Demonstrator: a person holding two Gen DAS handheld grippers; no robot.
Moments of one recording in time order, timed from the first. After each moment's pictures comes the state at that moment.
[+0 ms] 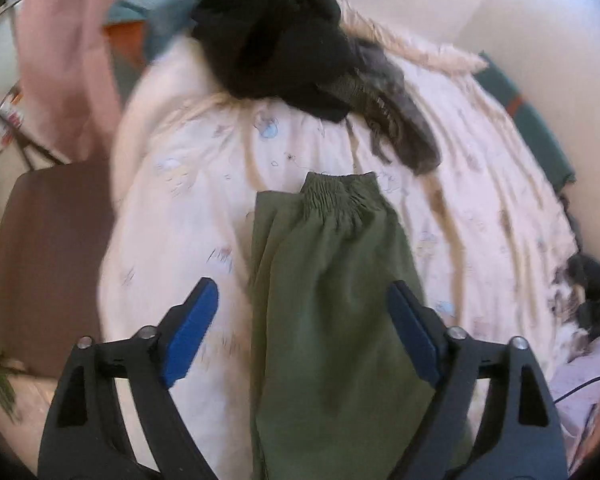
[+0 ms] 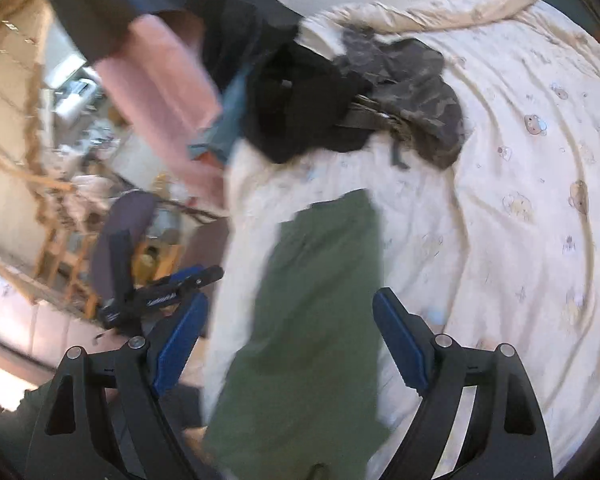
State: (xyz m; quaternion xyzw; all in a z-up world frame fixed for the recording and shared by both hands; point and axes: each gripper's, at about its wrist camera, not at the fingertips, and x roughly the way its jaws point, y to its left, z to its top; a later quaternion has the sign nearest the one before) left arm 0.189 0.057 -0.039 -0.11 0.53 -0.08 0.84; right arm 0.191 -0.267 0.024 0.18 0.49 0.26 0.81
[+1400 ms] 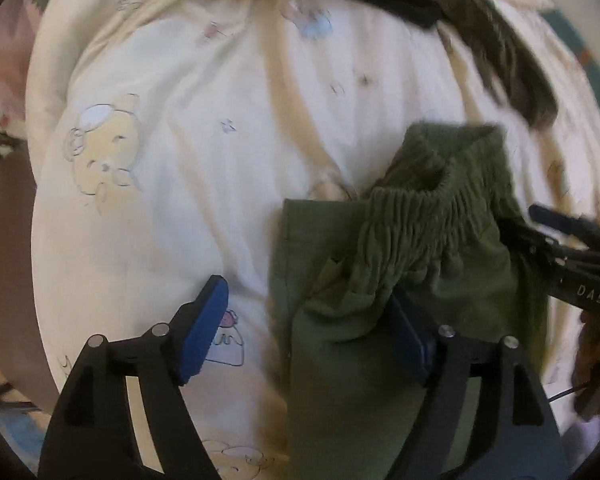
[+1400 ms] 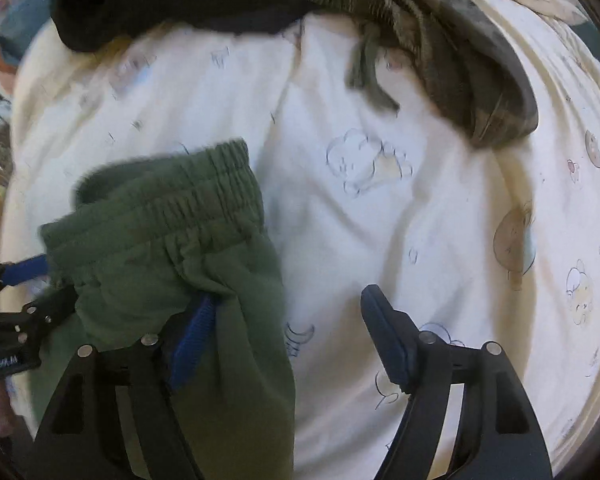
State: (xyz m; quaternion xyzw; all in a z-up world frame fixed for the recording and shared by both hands) left arm 0.284 0.071 -0.163 -0.09 0.64 -0.04 0.76; right arm 0.345 -0.157 -0.186 -0.01 0.61 0.13 0.78
